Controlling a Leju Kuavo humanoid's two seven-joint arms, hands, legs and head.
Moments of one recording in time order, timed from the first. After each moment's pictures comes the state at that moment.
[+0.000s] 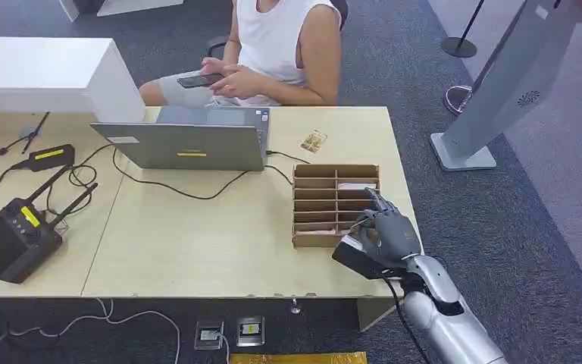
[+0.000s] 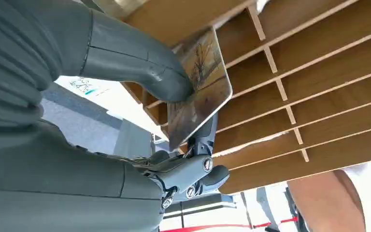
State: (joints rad) left arm -0.14 0.10 0.40 -0.20 -0.96 0.34 -0.01; right arm -0.30 -0.30 0.41 -1.30 0.87 -0.20 -0.07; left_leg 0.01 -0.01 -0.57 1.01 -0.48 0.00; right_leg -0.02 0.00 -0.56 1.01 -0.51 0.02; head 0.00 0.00
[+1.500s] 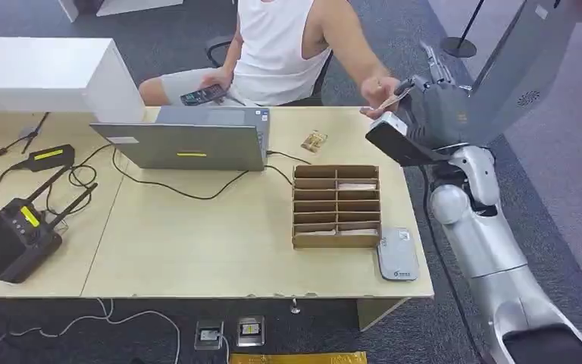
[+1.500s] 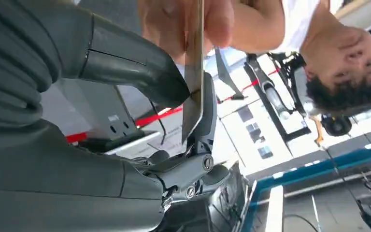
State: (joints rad) left arm -0.16 0.10 0.40 -0.20 -0.99 0.33 -0.03; right arm -0.72 -0.26 0.27 -1.24 0.87 -0.29 -0.18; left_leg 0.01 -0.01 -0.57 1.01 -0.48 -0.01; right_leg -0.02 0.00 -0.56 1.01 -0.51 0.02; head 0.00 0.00
